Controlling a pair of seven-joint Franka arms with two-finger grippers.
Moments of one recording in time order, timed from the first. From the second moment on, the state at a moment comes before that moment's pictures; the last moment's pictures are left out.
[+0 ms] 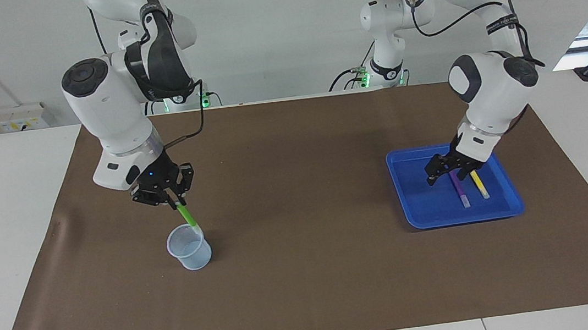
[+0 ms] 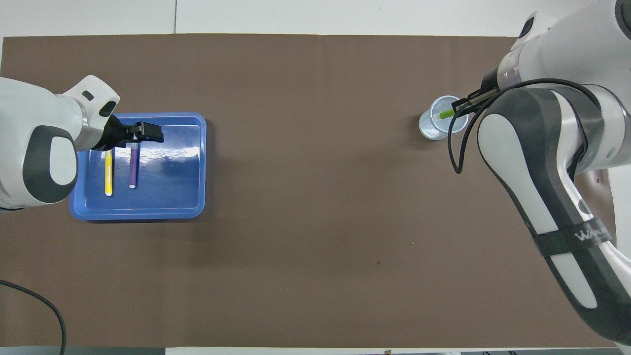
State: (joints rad) left arm 0.00 0.19 -0.04 -1.96 -0.11 2.22 0.09; right arm 0.24 0.25 -0.11 -1.59 0.08 1.93 -0.27
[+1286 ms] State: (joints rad) left arm 0.05 0.26 -0.05 -2.08 -0.05 2.37 0.23; right arm 0.24 0.20 -0.11 -1.67 0.09 1.99 -0.34
